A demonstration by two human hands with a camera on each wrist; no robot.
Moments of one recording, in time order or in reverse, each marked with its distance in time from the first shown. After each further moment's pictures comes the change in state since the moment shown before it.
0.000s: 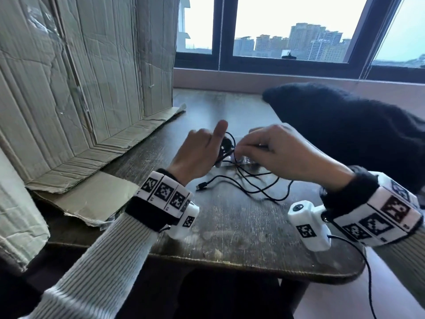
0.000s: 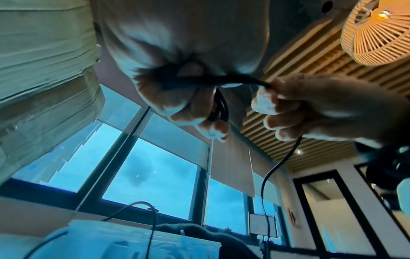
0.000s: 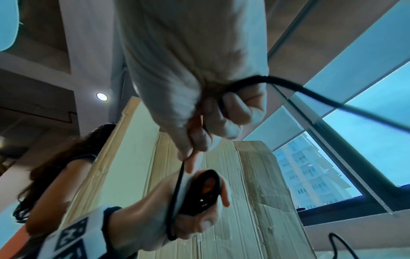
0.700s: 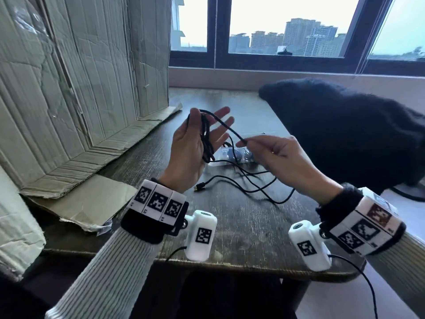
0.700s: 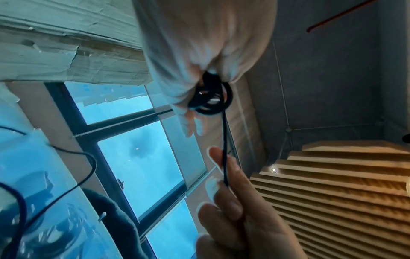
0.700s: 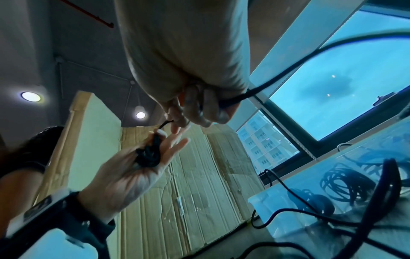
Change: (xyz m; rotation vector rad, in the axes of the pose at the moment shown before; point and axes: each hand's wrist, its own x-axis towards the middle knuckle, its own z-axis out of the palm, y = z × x) left_hand -0.004 0.023 0.003 -1.241 0.203 -0.226; right_hand -0.015 0.026 0.033 0.610 0.246 0.215
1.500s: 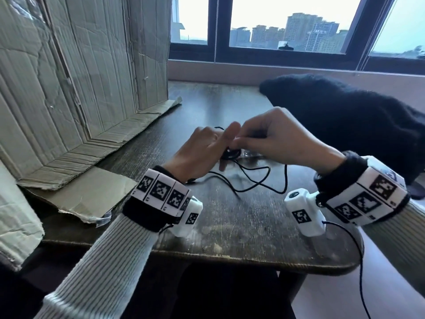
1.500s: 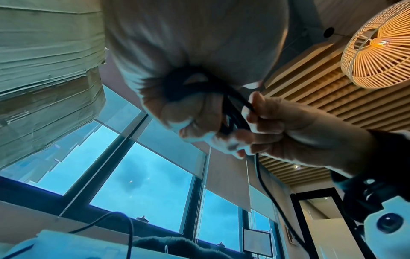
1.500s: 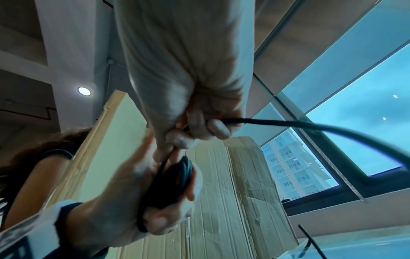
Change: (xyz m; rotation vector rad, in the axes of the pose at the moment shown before) left_hand 0.001 -0.001 -0.013 1.109 -0.395 0.173; right_hand 0.023 -0.041 -0.007 -0.432 -0.232 -0.178
